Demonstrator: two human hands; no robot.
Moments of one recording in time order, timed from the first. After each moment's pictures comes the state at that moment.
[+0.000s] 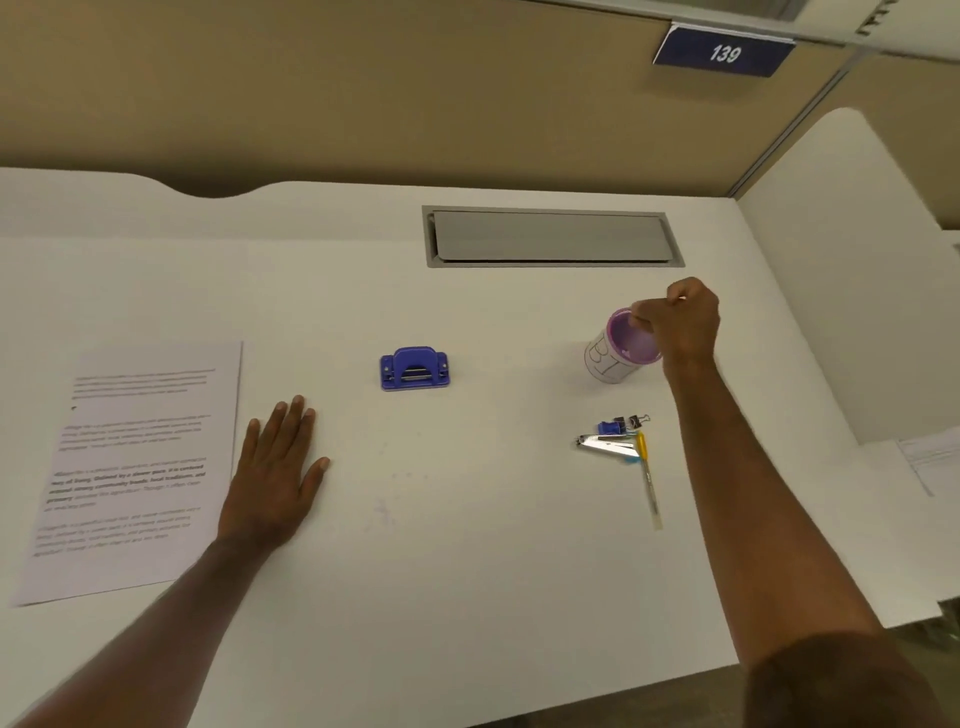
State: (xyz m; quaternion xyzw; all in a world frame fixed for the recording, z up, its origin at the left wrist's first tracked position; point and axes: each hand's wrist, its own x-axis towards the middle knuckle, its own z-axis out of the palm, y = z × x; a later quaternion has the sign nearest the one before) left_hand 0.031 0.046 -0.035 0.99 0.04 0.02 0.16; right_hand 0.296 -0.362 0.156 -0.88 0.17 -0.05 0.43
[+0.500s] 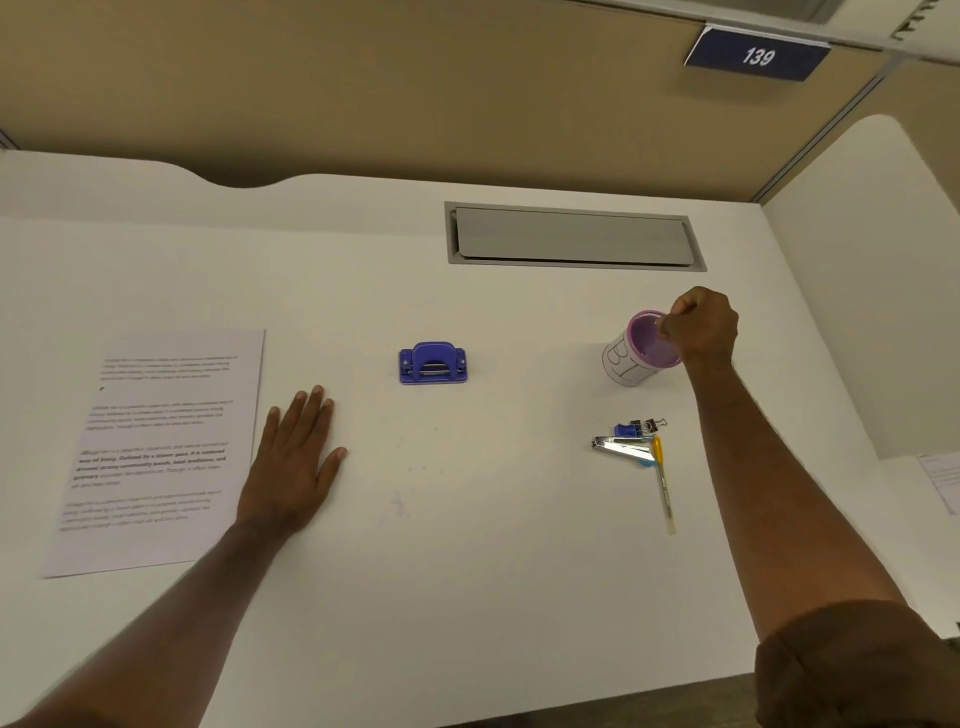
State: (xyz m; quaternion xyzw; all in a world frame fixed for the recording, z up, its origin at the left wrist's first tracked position) left_hand 0.031 0.046 -0.034 0.99 0.04 0.02 0.16; right_hand 0.322 -0.379 0.128 -0.96 0.12 -0.04 0.25
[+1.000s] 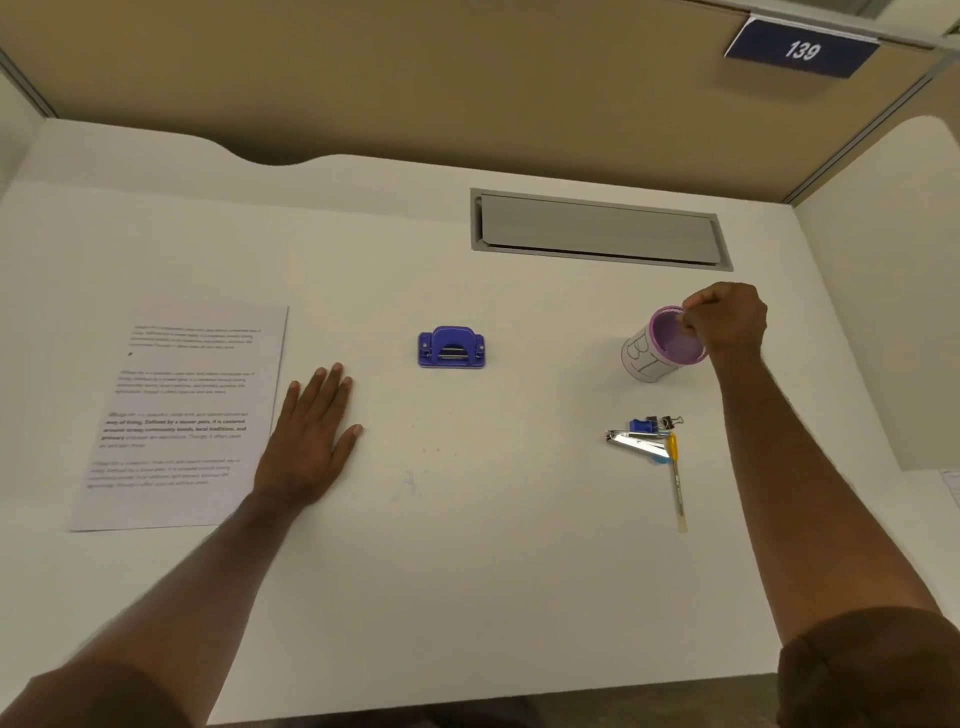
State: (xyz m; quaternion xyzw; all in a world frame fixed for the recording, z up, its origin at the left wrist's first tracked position) left_hand 0.032 0.051 -0.039 0.99 0.04 0.00 0.15; right_hand 0.324 -0.377 0.137 -0.97 0.10 -0.01 0.24
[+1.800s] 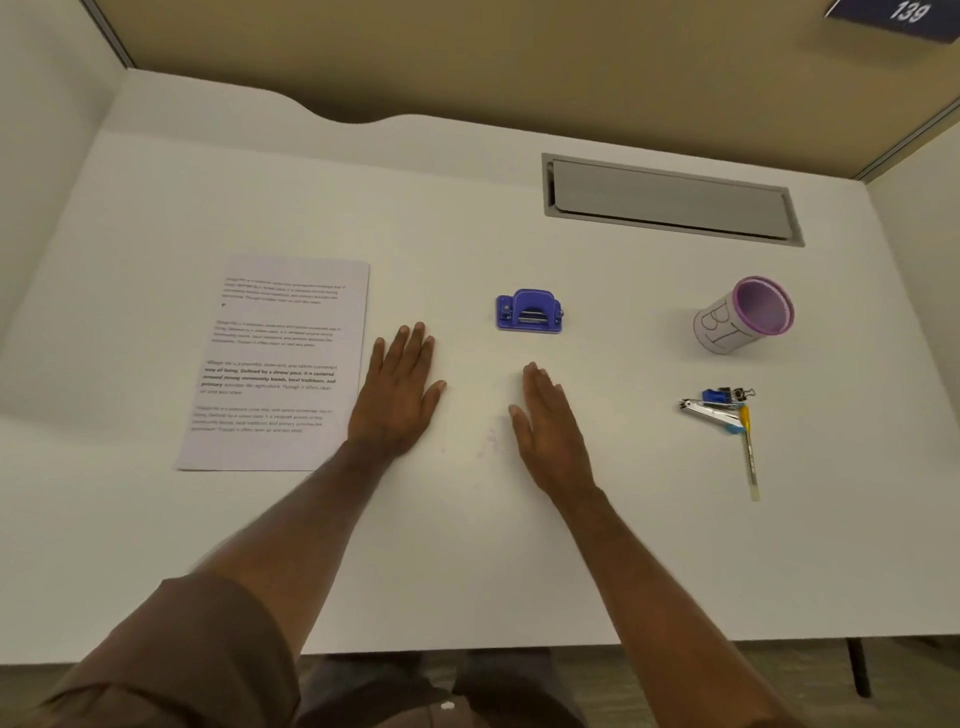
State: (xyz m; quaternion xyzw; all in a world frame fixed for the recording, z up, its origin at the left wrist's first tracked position) left_hand 0.031 0.046 -0.020 0.99 0.04 -0.02 0.15; right_hand 0.071 -0.190 -0.002 -0.94 -0.23 0.07 0.23
